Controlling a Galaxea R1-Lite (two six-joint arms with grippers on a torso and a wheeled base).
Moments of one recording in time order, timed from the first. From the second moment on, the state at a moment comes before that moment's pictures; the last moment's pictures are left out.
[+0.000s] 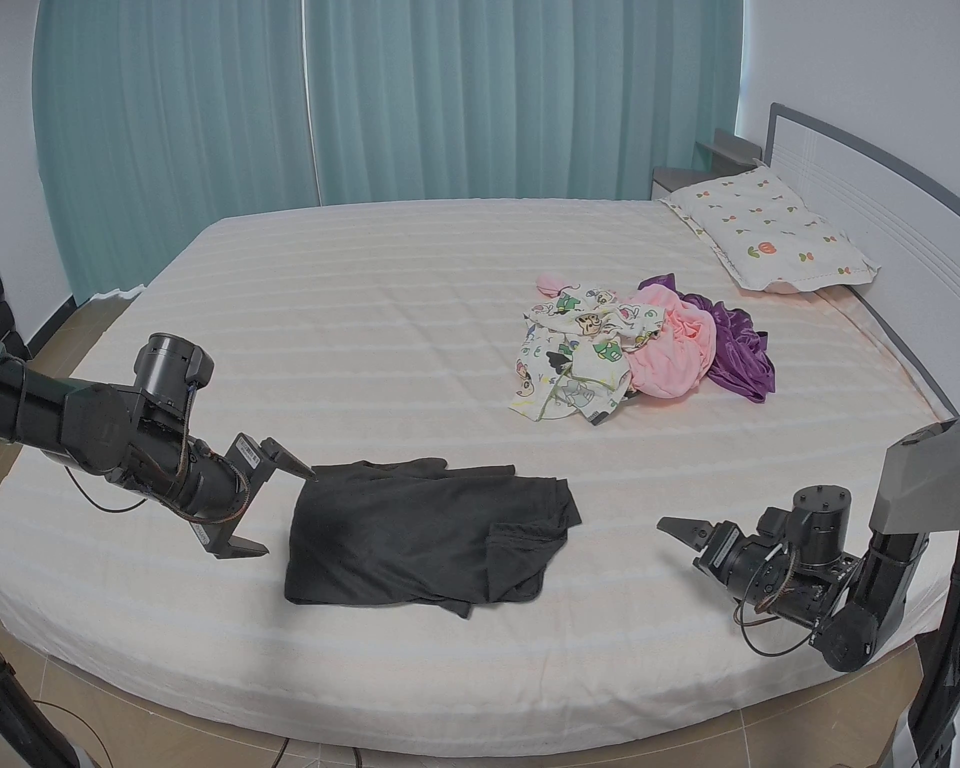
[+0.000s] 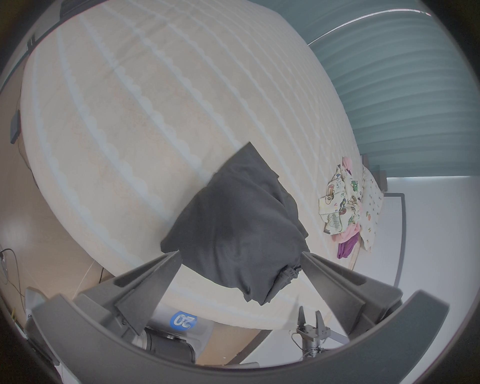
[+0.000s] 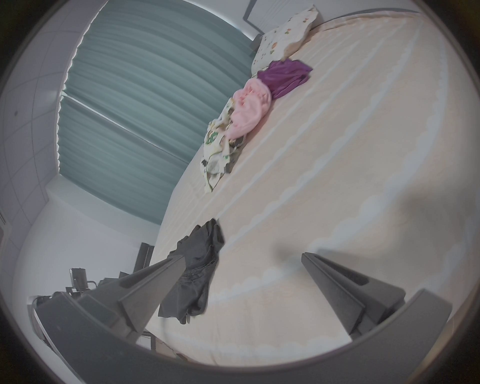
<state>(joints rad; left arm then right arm) -0.13 1.82 -1.05 0.17 -0.31 -1.02 0.31 2.13 -0.26 -1.48 0.13 0.90</state>
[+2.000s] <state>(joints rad) -0.06 1.87 -1.01 0.16 -0.47 -0.96 0.38 1.98 -0.46 -0.69 -0.10 0.57</state>
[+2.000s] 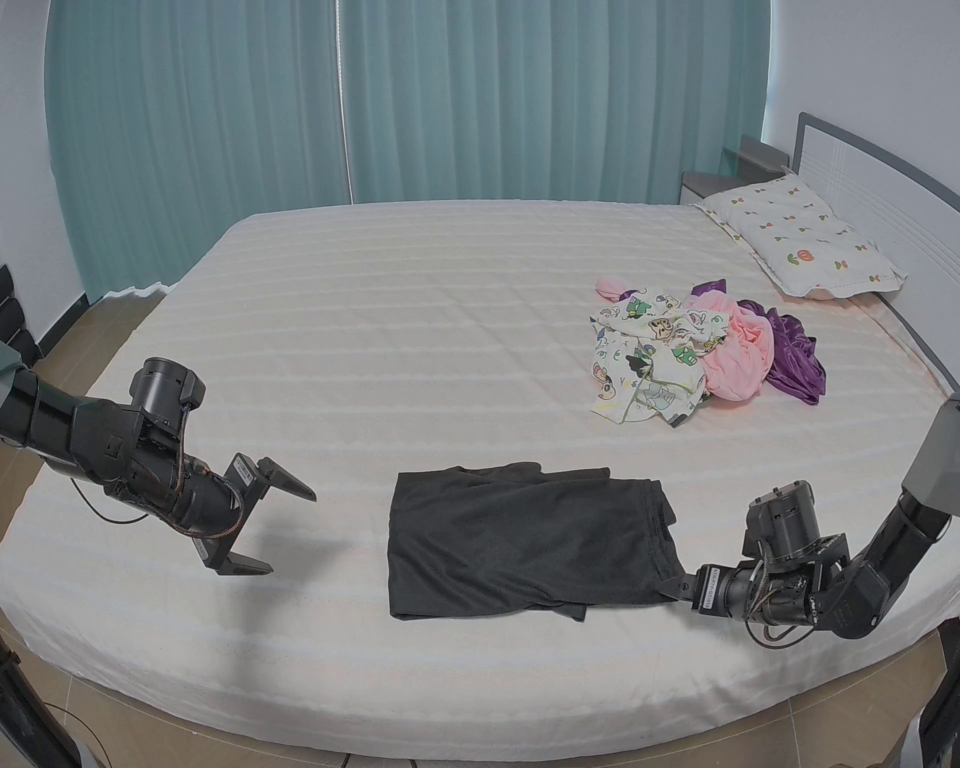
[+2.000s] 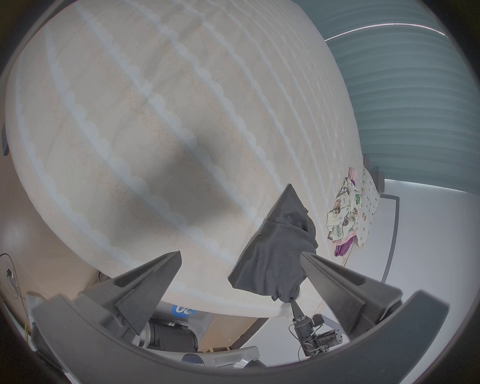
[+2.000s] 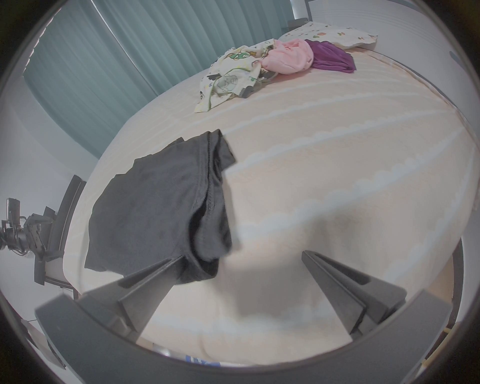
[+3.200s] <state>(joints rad) -0.06 1.86 -1.00 0.16 -0.49 -0.98 0.27 2.13 -0.74 -0.83 0.15 0.73</state>
